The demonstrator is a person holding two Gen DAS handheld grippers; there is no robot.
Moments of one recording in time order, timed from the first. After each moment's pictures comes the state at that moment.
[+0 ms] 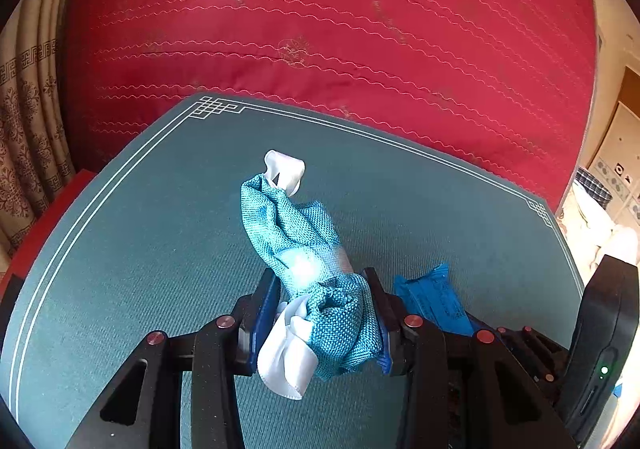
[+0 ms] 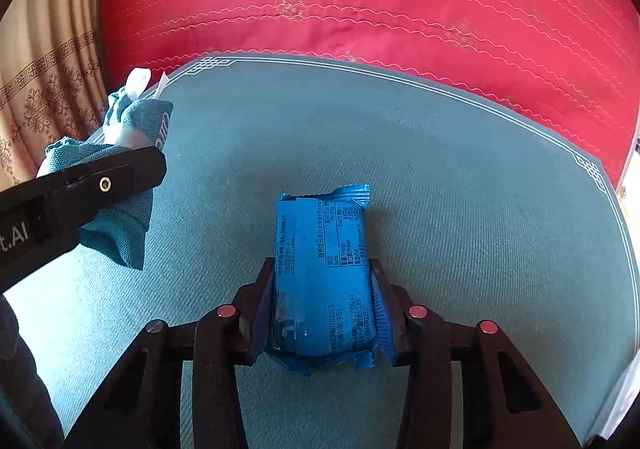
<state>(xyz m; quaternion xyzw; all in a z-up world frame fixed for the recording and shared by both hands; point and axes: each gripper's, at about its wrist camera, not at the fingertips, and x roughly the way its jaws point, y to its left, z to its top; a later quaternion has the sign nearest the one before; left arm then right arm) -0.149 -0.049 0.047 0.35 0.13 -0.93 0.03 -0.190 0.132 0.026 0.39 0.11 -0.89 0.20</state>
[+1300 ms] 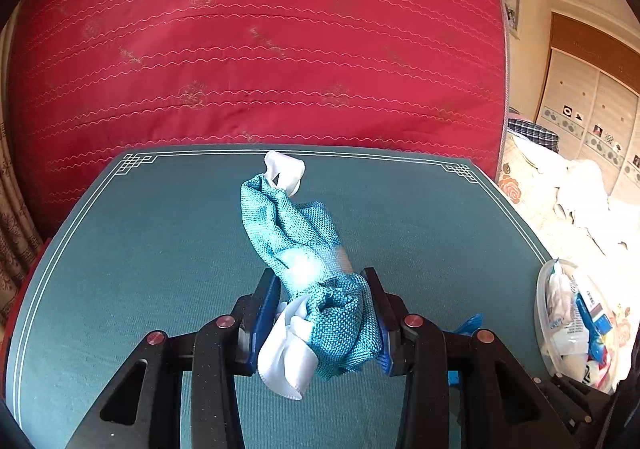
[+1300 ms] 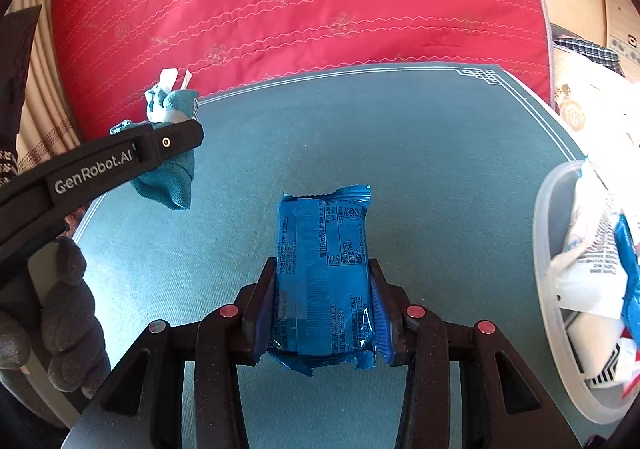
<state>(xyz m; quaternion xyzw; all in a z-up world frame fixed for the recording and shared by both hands) -0.114 0.042 0.072 0.31 0.03 -0.95 -0.07 -0.087 0.258 0.048 0.37 -0.05 -0.92 0.13</state>
